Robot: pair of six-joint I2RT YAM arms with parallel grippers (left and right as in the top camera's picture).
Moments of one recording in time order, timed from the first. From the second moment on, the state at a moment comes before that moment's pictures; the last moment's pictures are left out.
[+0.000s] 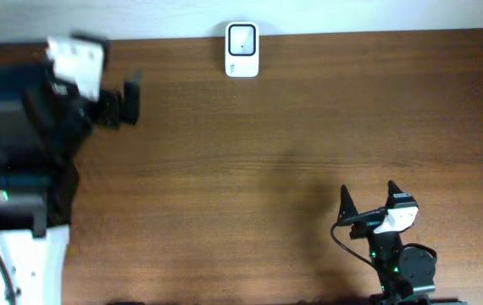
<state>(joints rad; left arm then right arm) -0.01 1.22 1.55 -0.68 0.12 0.22 0.08 0.01 0.01 -0.07 -0.02 0.09</state>
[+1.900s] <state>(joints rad) 0.74 1.91 1.73 -1.06 0.00 -0.09 0.08 0.01 0.01 -0.07 -0.02 0.09</state>
